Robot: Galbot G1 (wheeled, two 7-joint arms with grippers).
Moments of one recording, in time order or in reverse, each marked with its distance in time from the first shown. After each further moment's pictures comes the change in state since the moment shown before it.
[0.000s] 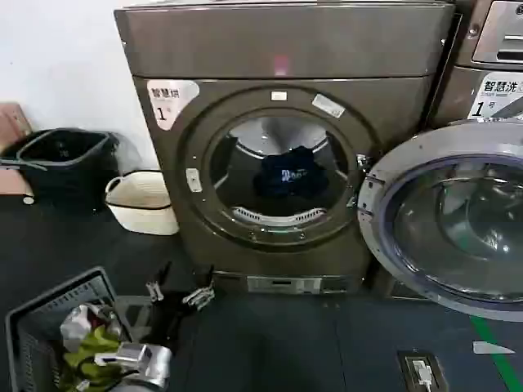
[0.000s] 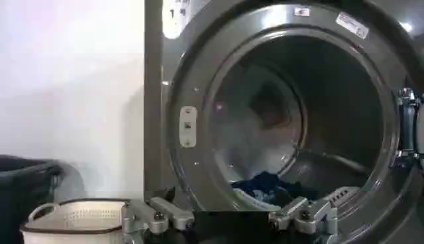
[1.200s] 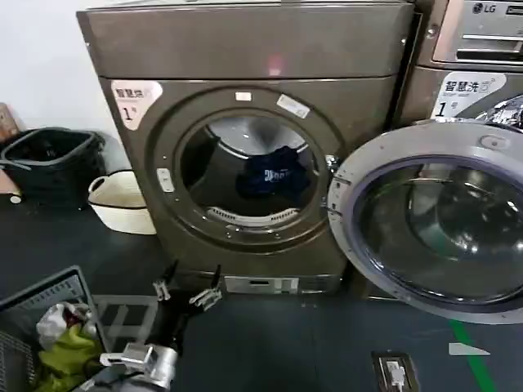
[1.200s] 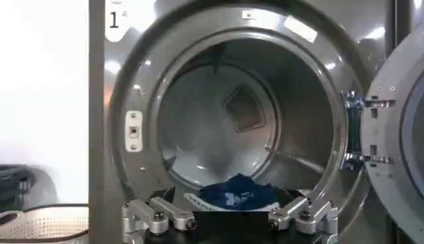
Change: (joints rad) left arm 0.004 0.000 0.029 -0.018 0.025 0.002 0.004; right arm -0.019 0.027 0.030 0.028 0.088 0.036 -0.040
